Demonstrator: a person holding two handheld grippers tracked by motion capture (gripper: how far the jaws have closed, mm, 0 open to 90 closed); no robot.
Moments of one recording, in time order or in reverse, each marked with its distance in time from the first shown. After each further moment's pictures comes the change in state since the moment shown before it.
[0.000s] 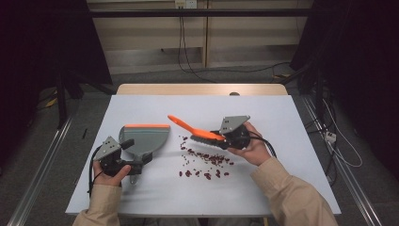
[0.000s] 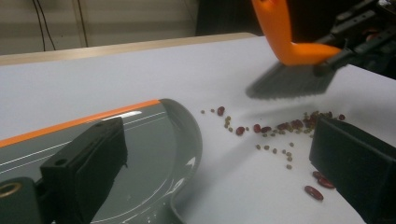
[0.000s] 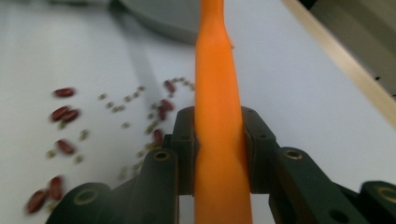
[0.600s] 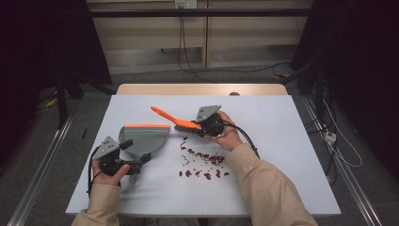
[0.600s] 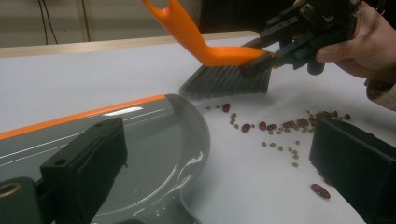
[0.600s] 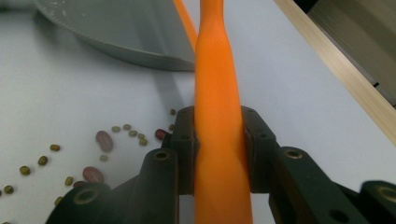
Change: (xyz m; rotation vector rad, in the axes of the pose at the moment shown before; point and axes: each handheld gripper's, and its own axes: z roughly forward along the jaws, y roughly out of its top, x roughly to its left) left arm 0.005 -0.003 0.000 0.007 0.006 -0.018; right arm -0.025 0.020 0.085 0.013 0.002 -0.029
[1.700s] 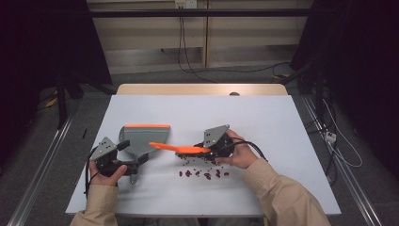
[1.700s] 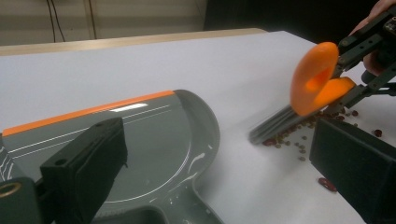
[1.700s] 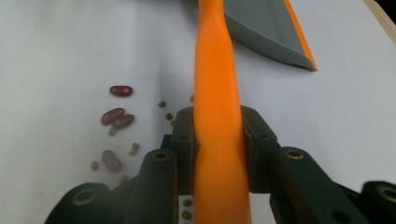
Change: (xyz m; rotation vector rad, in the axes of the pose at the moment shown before) left arm 0.004 -0.002 -0.006 0.008 0.020 0.001; right arm 0.056 -0.012 -0.046 0.000 0.216 -0.150
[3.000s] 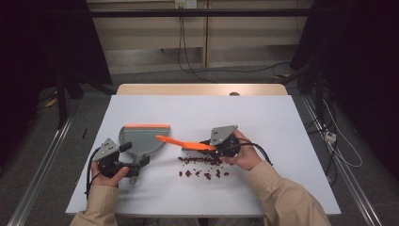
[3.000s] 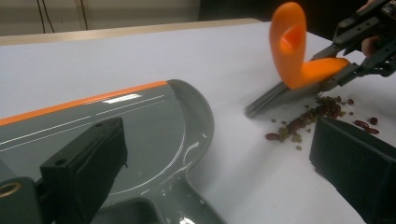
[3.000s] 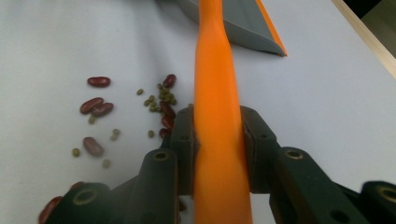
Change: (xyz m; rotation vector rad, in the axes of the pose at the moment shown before) left arm -0.001 -0.005 0.004 0.034 -0.024 0.014; right arm 0.001 -0.014 -0.011 -0.018 -0.094 0.055
